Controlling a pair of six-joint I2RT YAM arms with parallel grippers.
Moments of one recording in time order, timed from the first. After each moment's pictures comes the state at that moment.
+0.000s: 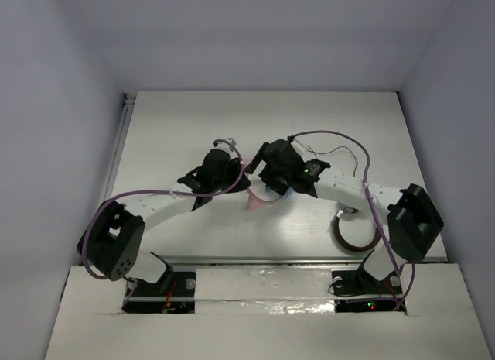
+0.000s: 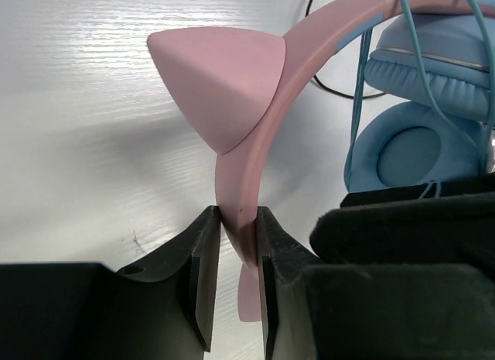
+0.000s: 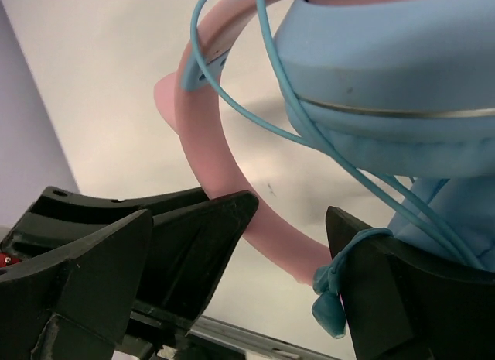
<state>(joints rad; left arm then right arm) -0.64 1.42 0.75 0.02 0.06 -0.67 0.81 1.58 1.13 -0.31 0.22 1.25</state>
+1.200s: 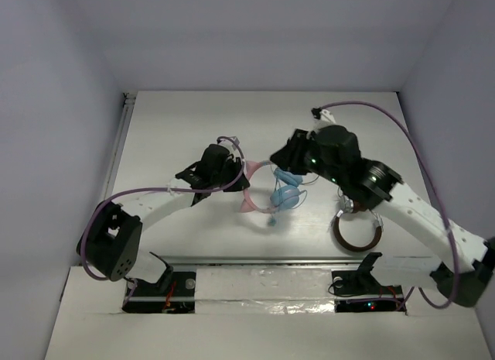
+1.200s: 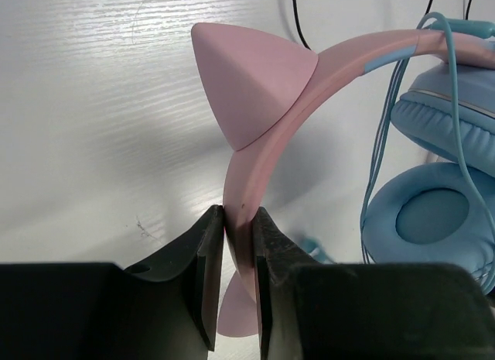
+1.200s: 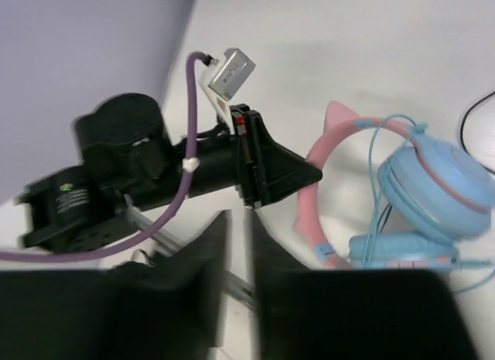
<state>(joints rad) -0.61 1.42 0.81 -0.10 0.16 -0.59 0.81 1.20 1.30 -0.50 0.14 0.76</state>
